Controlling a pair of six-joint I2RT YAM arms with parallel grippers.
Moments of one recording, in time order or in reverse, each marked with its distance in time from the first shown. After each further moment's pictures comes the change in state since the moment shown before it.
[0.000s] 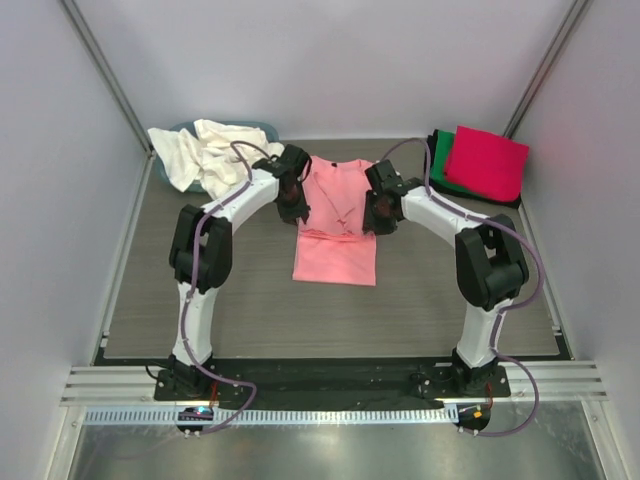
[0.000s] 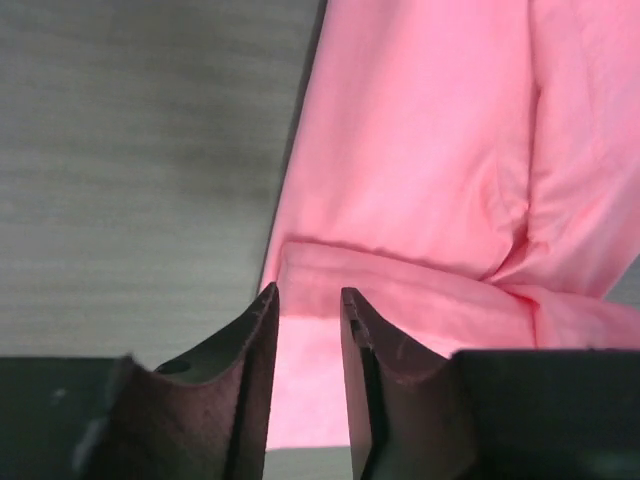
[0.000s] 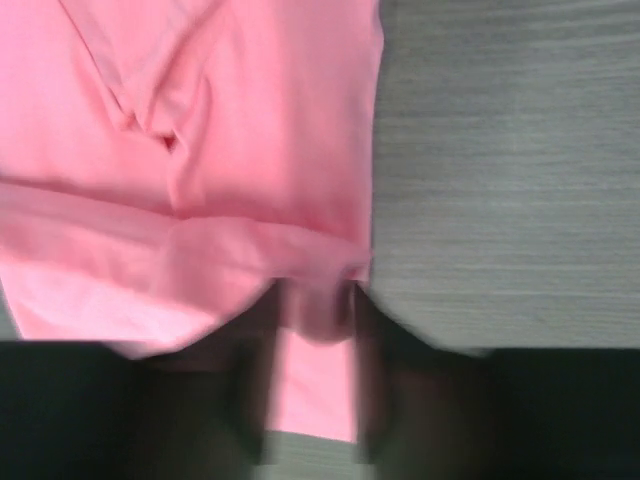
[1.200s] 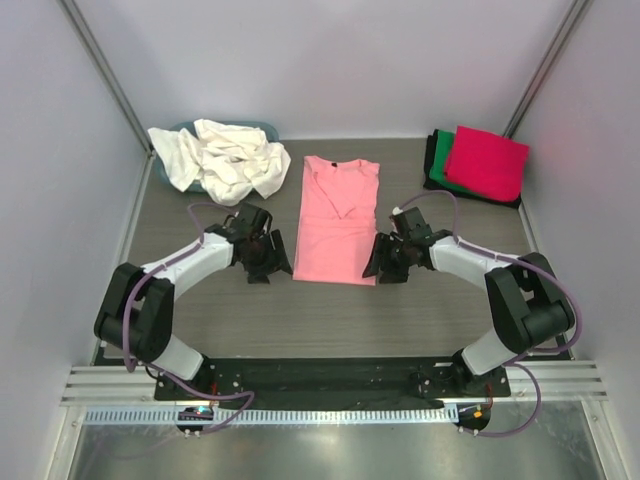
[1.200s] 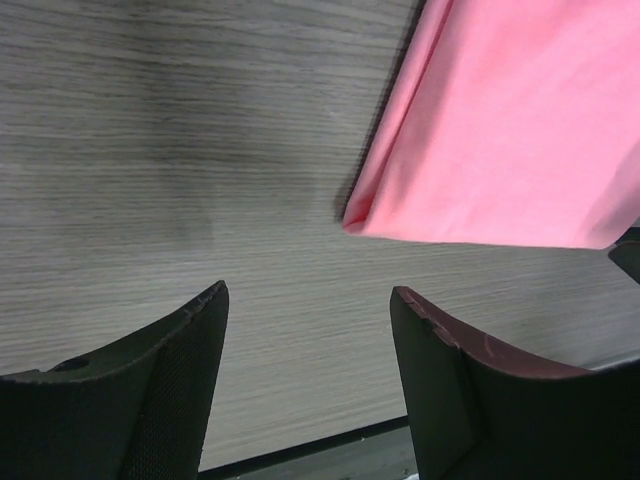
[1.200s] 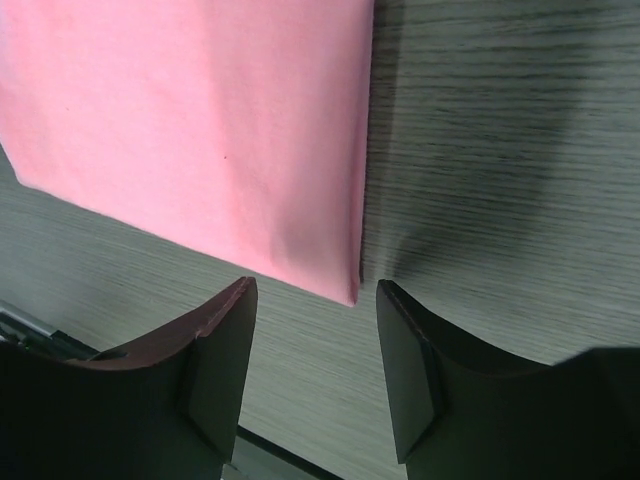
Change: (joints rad) left arm 0.037 -0.590 -0.844 0.280 0.187 -0.056; right arm -0.034 -0.317 -0.564 0.271 -0.349 0.103
